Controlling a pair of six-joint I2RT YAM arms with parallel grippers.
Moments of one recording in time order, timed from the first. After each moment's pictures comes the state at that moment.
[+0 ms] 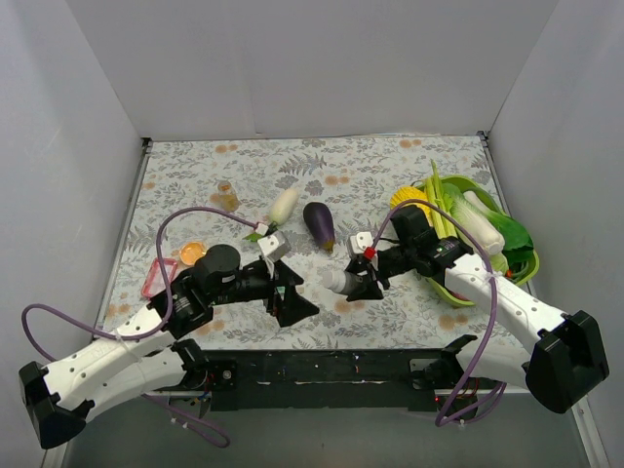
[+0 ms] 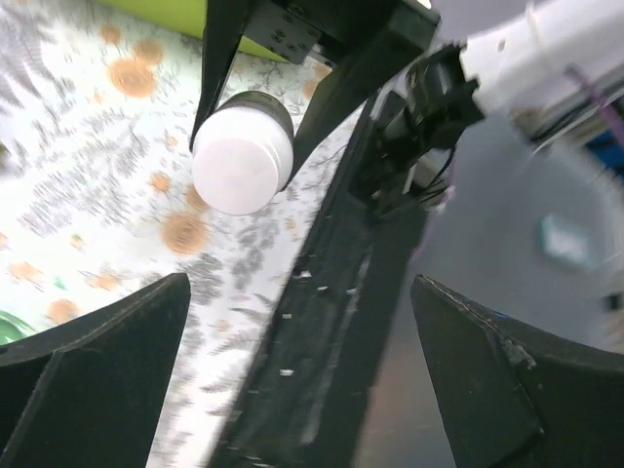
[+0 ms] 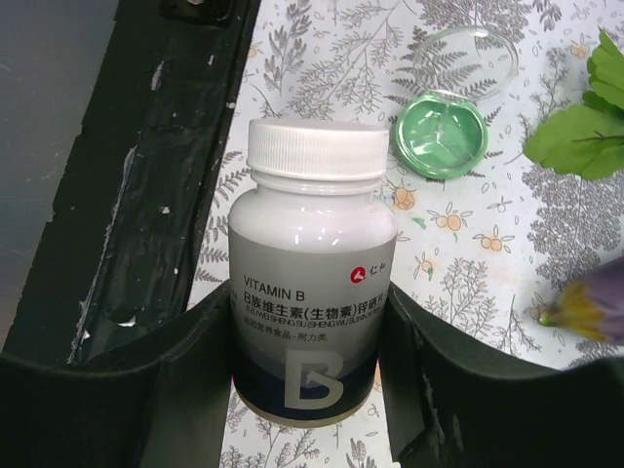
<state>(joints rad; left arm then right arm) -0.90 0.78 0.72 -0.24 0.38 -0.47 0.60 1.15 0.81 -0.49 -0.99 -0.74</state>
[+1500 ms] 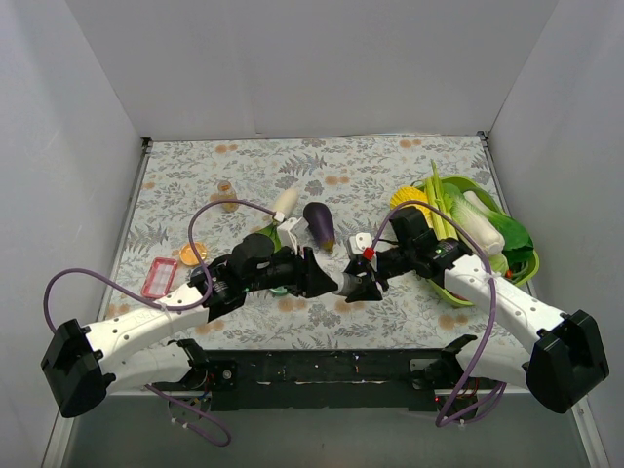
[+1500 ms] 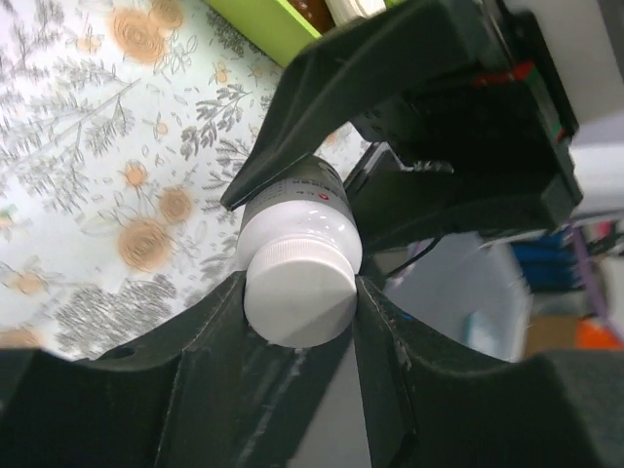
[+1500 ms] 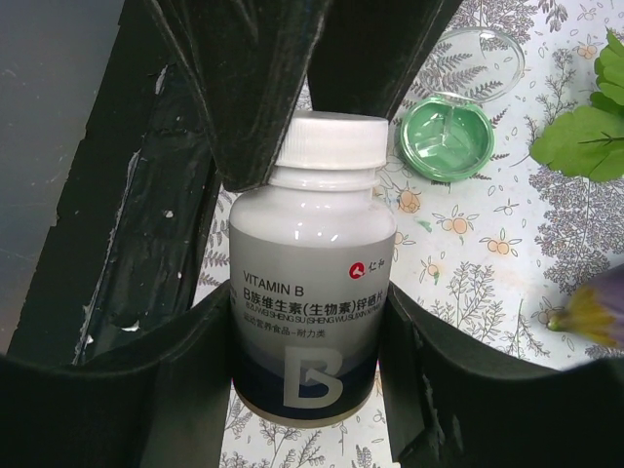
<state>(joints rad) -0.91 1.04 0.69 0.02 0.32 -0.65 0.60 1.15 0.79 -0.47 -1.01 -0.74</state>
